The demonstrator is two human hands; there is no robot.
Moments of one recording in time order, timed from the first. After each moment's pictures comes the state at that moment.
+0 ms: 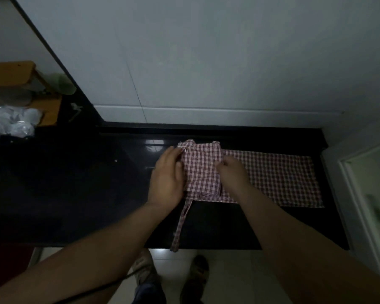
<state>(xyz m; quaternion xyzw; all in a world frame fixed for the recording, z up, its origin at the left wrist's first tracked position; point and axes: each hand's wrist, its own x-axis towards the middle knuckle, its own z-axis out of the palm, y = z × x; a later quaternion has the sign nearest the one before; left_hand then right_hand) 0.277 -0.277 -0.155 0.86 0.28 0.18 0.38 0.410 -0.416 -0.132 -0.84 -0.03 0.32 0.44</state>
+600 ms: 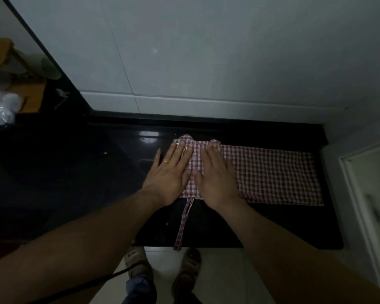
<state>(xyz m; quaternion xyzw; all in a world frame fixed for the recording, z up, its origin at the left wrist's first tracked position) 0.291 -0.266 -0.188 0.98 0.12 -0.09 0.16 0.385 -0.421 -0.175 -0.92 -0.37 0.10 0.12</state>
